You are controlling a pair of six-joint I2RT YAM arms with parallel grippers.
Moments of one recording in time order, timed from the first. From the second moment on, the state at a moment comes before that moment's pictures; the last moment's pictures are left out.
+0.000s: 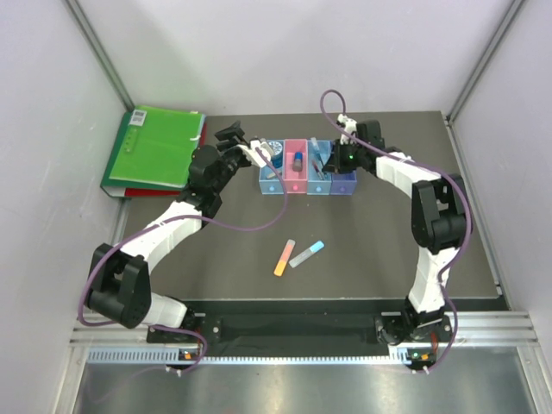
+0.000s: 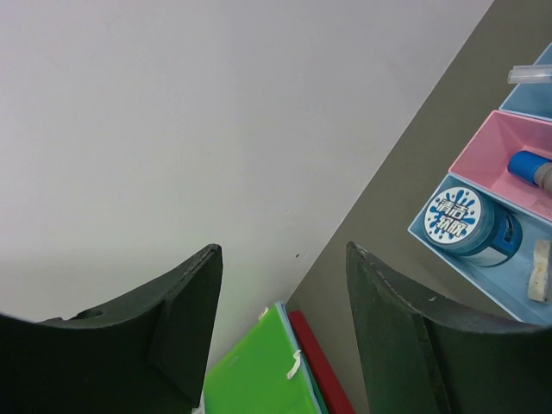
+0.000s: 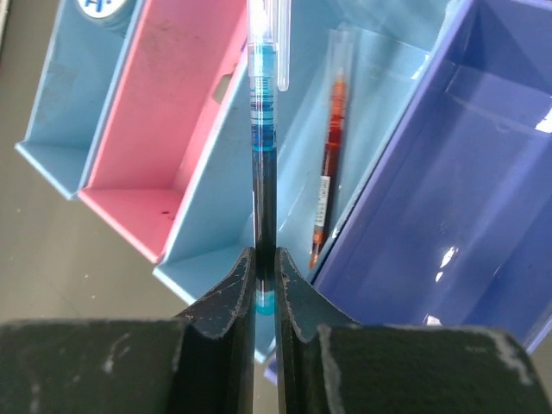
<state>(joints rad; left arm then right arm) -0.41 1.40 0.94 0.51 0.11 0.90 0.26 1.96 1.41 -0.18 -0.48 0.18</state>
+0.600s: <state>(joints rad) -0.41 1.40 0.94 0.51 0.12 0.91 0.26 1.99 1.42 -0.14 -0.48 0.19</state>
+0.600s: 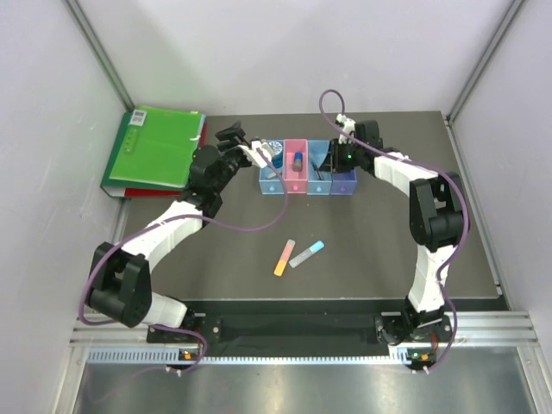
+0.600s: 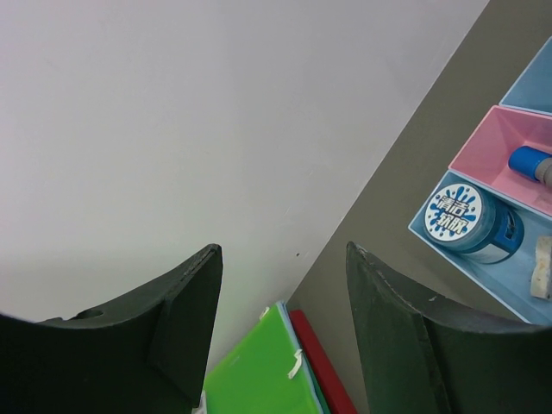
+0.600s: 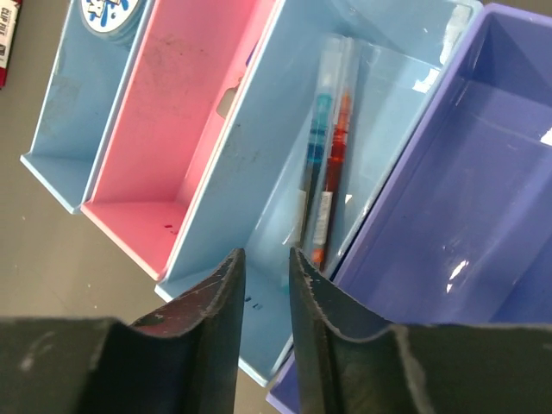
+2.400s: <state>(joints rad) -0.40 1.16 0.79 0.43 -0.17 0.74 0.69 1.68 1.10 -0.77 -0.43 -1.41</state>
